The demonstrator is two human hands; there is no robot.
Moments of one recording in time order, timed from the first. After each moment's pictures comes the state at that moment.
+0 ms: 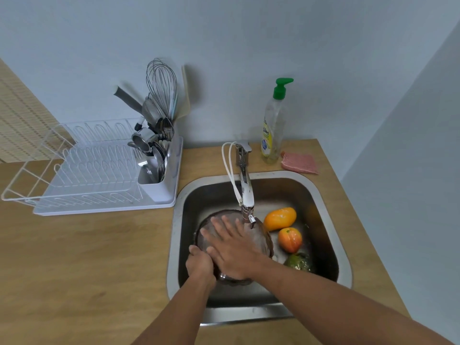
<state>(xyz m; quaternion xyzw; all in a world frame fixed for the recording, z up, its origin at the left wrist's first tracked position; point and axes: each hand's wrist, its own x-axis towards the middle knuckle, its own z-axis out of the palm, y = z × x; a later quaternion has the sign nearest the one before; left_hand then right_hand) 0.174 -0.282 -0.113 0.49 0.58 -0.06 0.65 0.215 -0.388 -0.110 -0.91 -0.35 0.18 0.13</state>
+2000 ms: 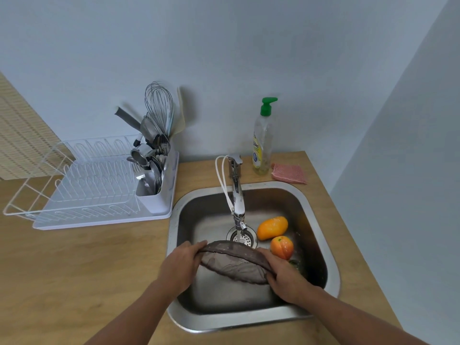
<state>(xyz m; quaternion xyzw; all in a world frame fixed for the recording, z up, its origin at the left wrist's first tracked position) 0.162 -0.218 -0.084 0.98 0.01 -0.07 0.16 0.183 -0.524 -0.126 -0.90 -0.20 0.19 0.33</state>
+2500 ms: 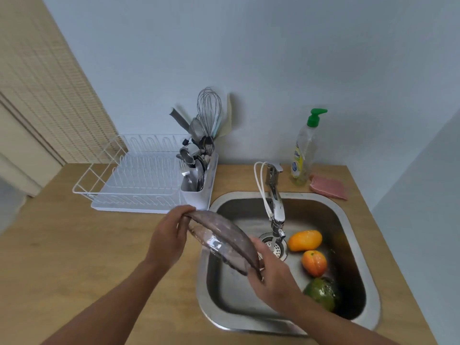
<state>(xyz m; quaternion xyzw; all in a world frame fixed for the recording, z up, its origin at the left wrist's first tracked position) 0.150 -0.132 -0.010 0.90 0.02 0.25 0.36 0.160 -0.412 -0.069 -0.83 -0.25 0.05 0.49</state>
